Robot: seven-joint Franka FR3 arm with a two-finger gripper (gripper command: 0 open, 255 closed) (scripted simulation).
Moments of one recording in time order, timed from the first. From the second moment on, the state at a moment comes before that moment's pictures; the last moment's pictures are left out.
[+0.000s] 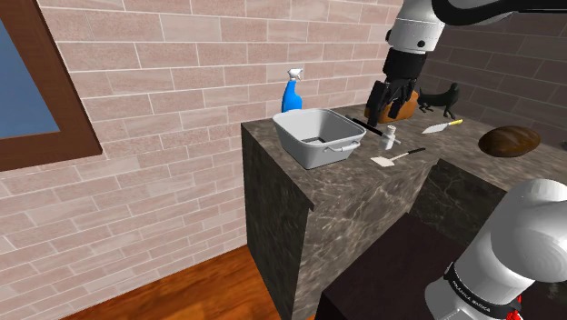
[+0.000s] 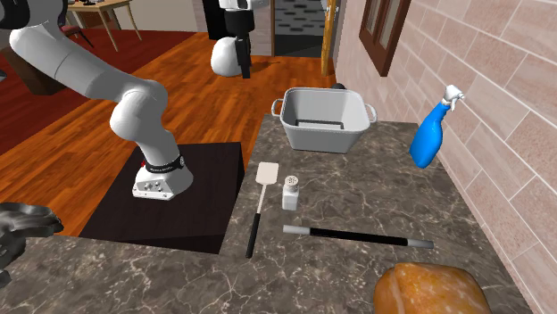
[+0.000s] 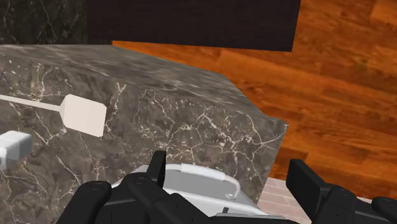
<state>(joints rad) 0.02 -0.77 0.05 -2.37 0.03 1.67 0.08</state>
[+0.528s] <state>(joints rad) -0.02 -0.62 -0.04 -2.33 -0.01 1.75 -0.01</state>
